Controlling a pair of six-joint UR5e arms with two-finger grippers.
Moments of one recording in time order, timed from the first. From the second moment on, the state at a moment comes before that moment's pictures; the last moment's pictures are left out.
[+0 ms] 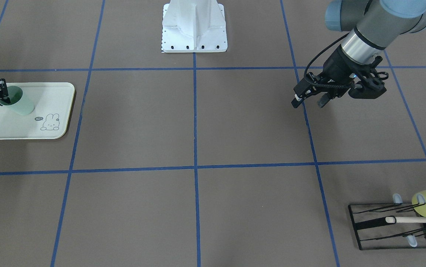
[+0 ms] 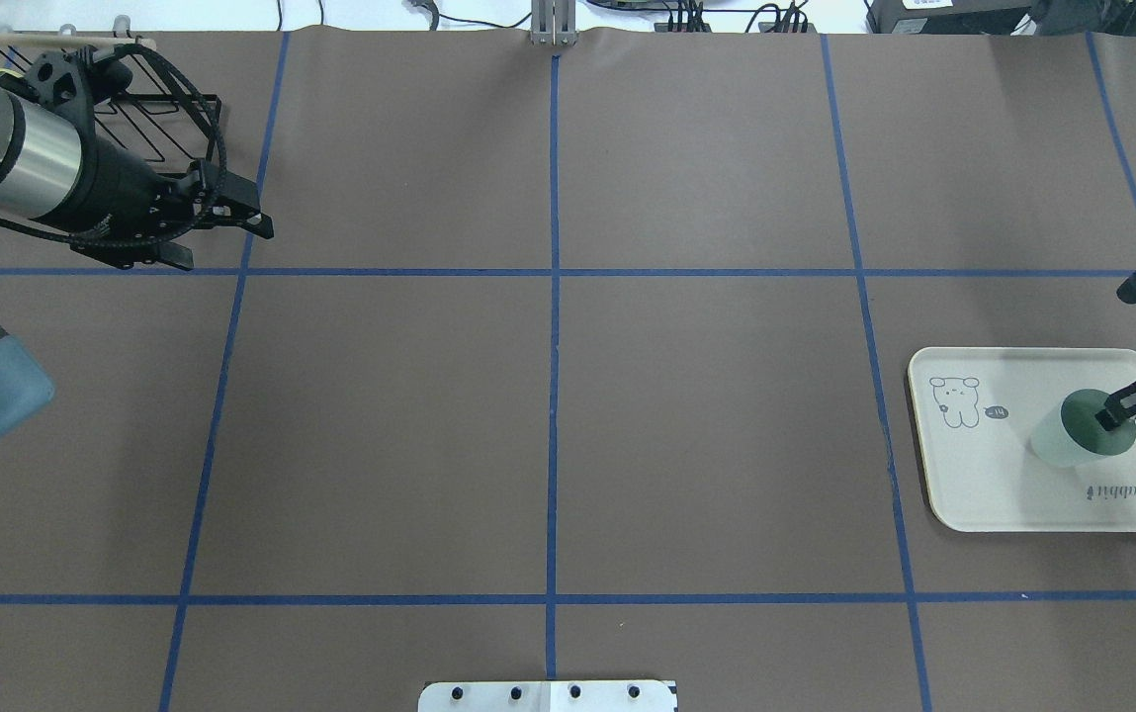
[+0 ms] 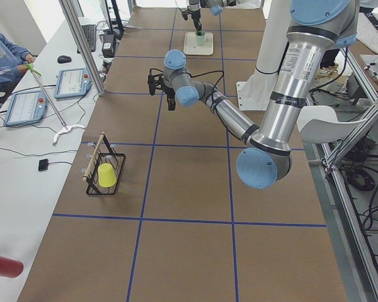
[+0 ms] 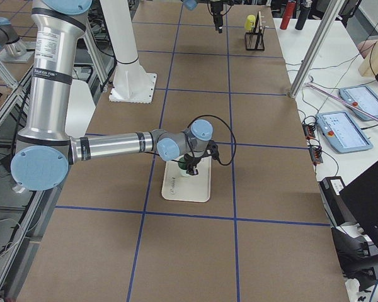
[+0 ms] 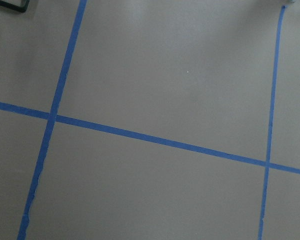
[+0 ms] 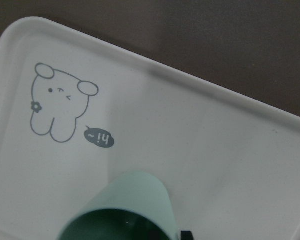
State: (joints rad) left arm -0.93 -1.86 -1.93 -1.93 -2.19 -1.30; right arm 1.03 -1.74 1.81 -1.31 2.34 0.26
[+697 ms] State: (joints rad) left arm -0.97 -1.84 -1.94 -1.92 -2.19 -1.22; right arm 1.18 -1.75 1.90 -1.31 2.36 0.25
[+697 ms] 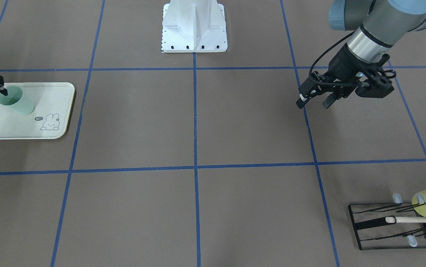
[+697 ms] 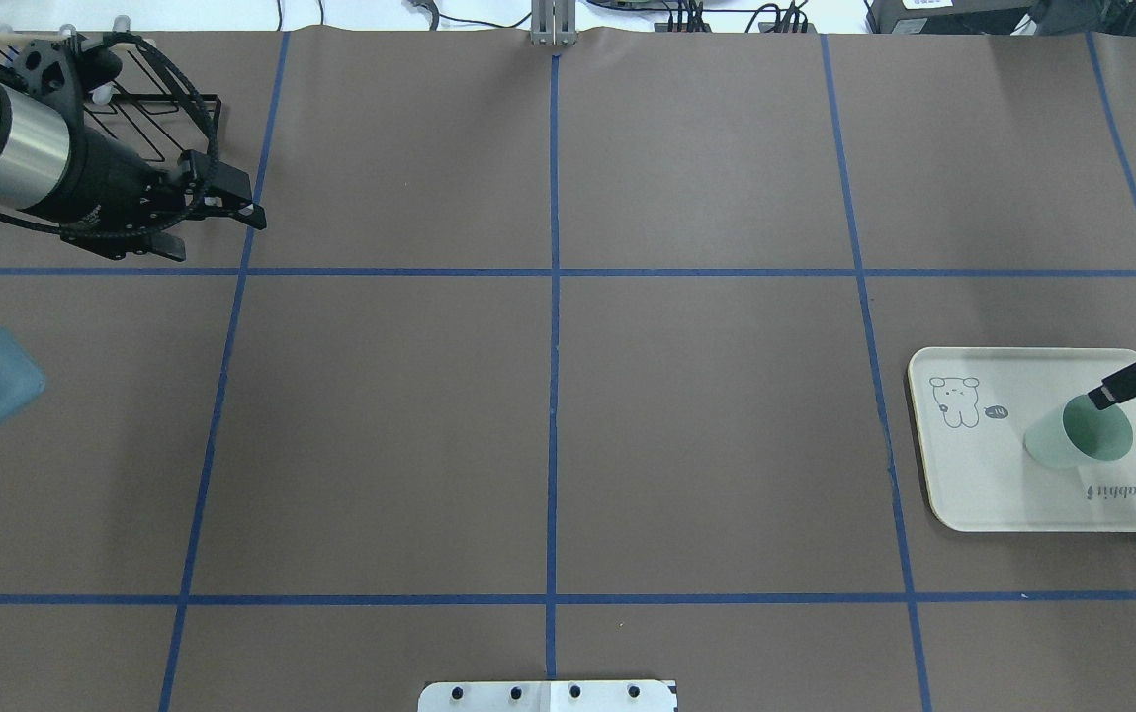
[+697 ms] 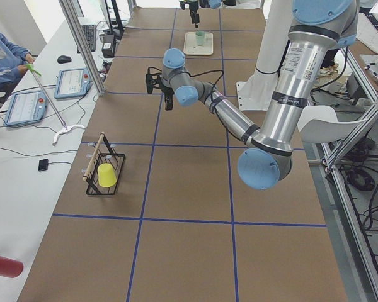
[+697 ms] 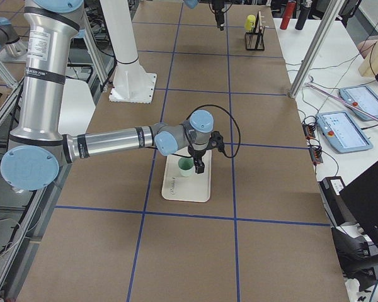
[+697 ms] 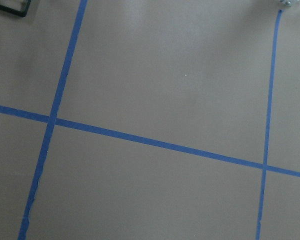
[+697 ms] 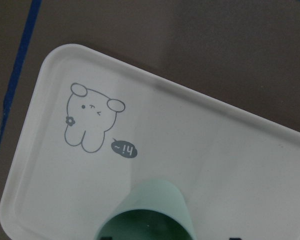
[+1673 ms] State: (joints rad) left arm -1.37 -1.40 -1.89 -1.82 -2.25 -0.12; right arm 1.46 -1.70 1.93 -1.49 2.37 0.16
